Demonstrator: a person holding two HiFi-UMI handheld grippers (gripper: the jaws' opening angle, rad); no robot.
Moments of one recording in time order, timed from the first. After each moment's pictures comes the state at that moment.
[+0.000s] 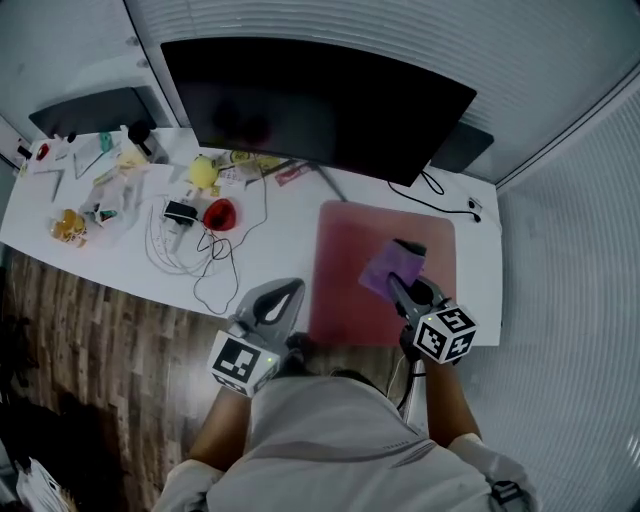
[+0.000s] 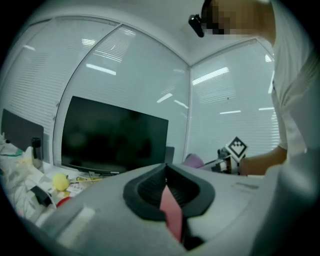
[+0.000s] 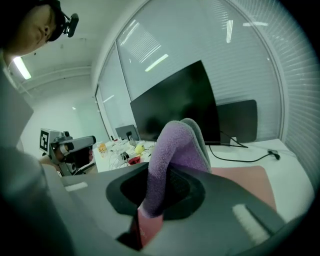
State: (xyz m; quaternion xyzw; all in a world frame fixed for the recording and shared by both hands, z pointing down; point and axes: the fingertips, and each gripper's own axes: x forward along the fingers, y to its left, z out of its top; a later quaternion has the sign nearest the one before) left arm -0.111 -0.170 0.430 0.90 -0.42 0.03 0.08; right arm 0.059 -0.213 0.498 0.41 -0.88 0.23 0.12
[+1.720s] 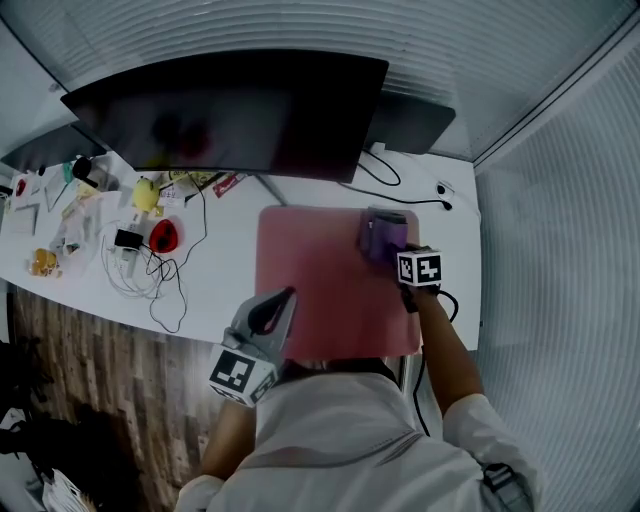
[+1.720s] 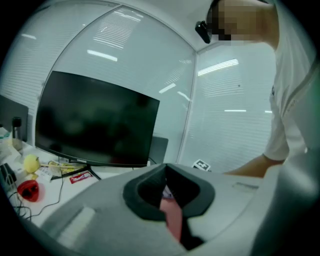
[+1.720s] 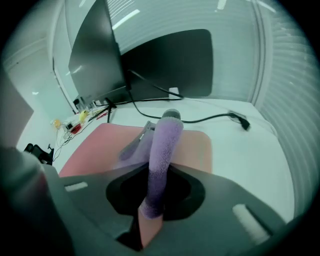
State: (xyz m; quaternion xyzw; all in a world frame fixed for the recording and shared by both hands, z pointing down) left arm 0.051 -0.242 0.468 0.89 -0.42 0.05 0.14; right arm 0.277 -0.366 0.711 0.47 -0.75 0.35 0.31
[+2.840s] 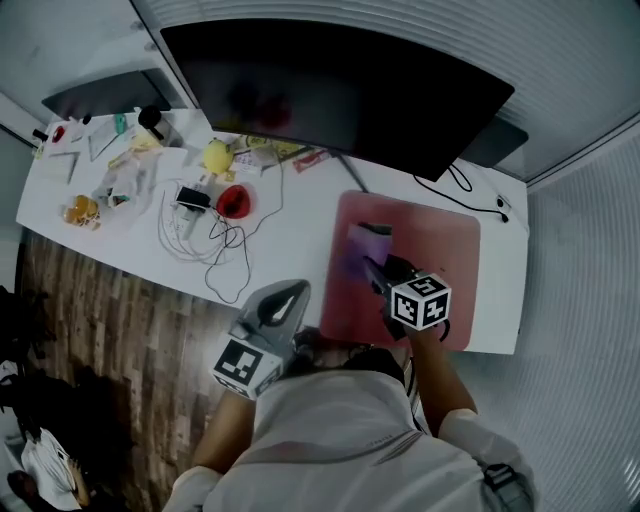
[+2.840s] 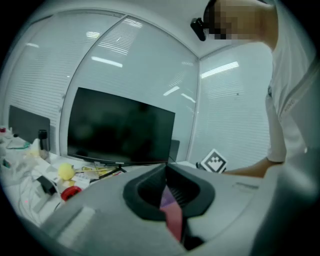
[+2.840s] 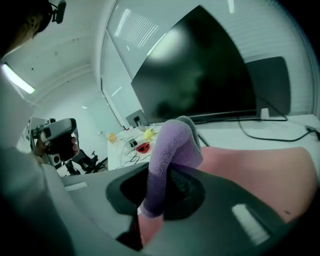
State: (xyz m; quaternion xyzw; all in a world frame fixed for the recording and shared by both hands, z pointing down) left arm -0.112 -0.189 0.444 0.88 -0.45 0.06 0.13; right arm -0.012 -0.266 0.583 0.30 -0.89 0.30 0.17
